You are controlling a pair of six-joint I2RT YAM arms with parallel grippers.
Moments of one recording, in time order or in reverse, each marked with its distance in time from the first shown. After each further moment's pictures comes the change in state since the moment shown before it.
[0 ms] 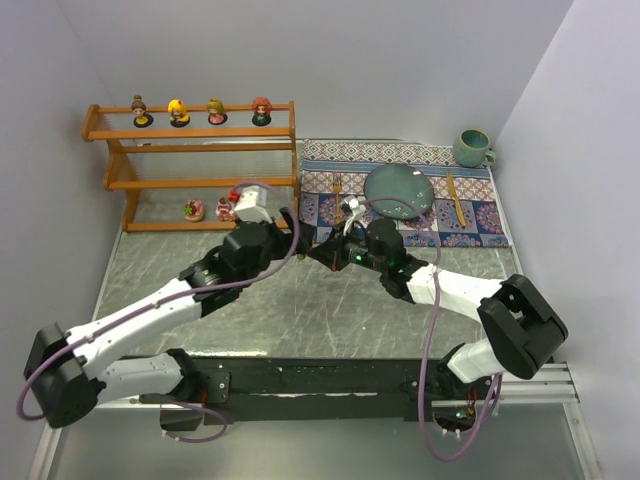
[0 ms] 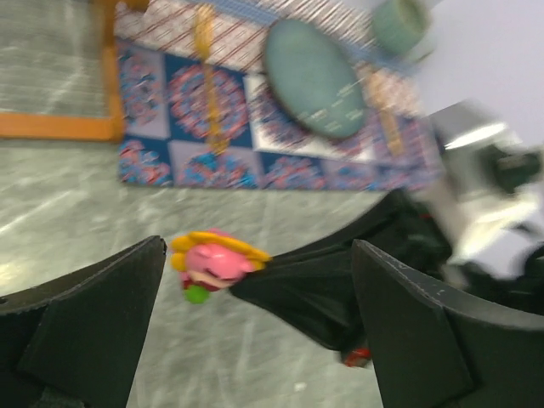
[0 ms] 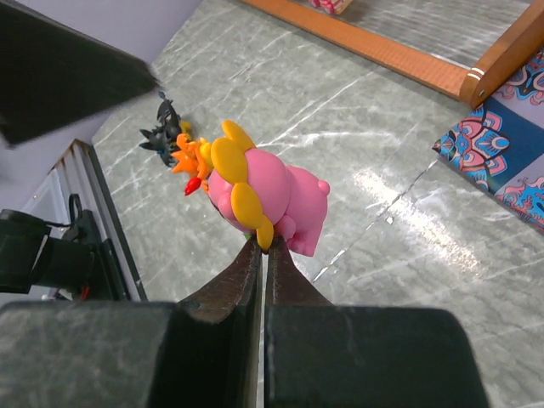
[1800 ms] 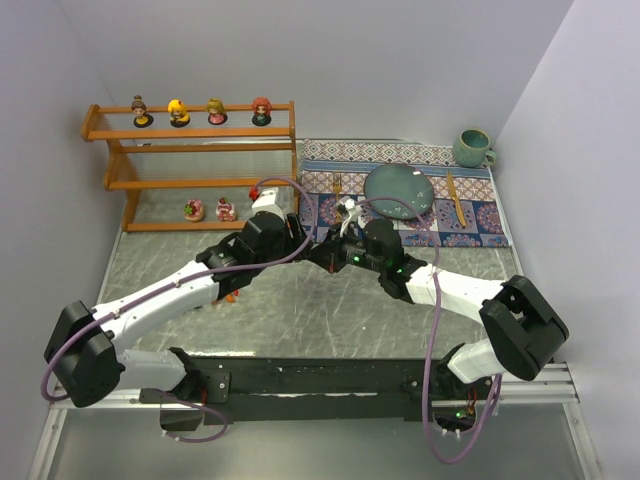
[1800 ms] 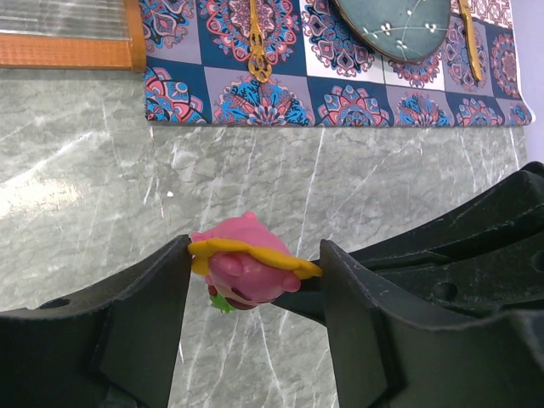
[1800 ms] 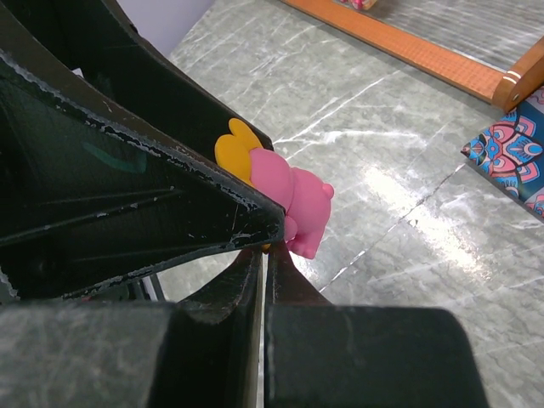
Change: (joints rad) left arm 0.047 0.166 0.095 -0.198 0.118 0.024; right arm 0.022 -0.008 0.017 -0.021 -0.027 -0.004
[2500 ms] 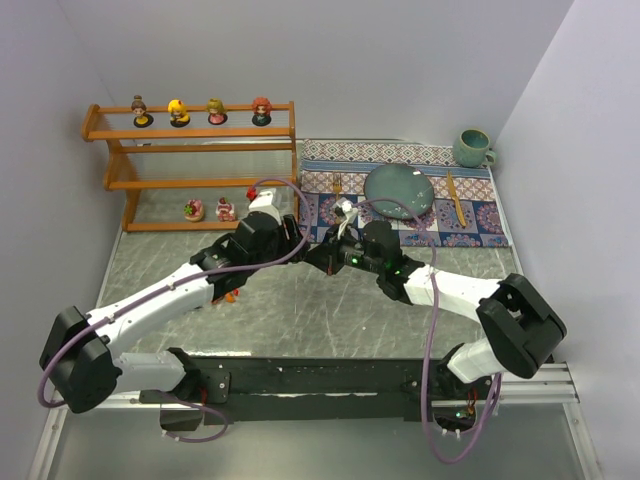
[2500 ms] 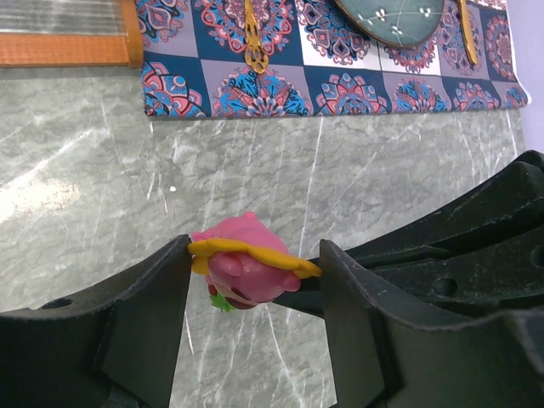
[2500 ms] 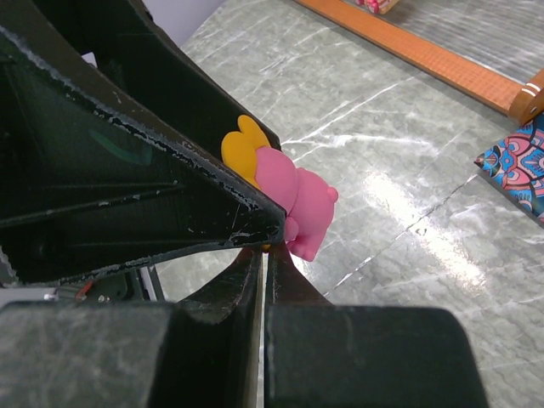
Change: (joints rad) left arm 0.030 -0.034 -0.026 0.005 0.059 0.042; right arm 0.014 0.014 -0.007 0.040 -0.018 -0.026
